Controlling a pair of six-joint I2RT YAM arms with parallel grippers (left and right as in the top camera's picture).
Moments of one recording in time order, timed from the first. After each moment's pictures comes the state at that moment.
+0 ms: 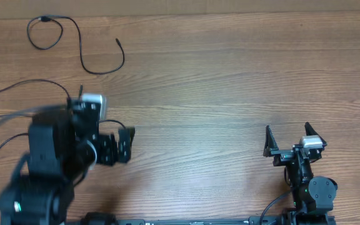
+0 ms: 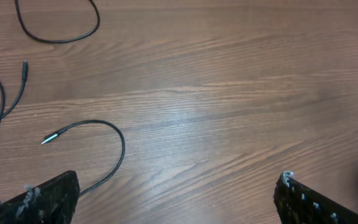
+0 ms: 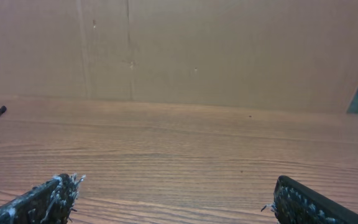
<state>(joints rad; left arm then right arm) -0.10 0.84 1.22 -1.16 0.21 -0.08 -0.01 0.01 0.02 -0.03 -0.08 -0.03</state>
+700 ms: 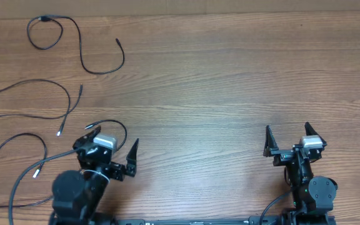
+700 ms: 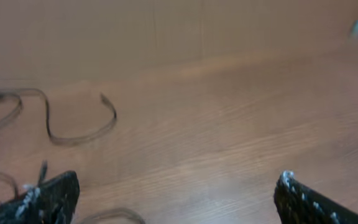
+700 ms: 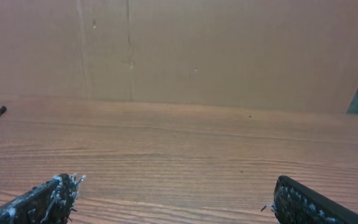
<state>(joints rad) -0.10 0.24 0.43 -0.43 0.19 0.07 -0.01 0.01 0.02 -0.03 -0.08 -0.03</state>
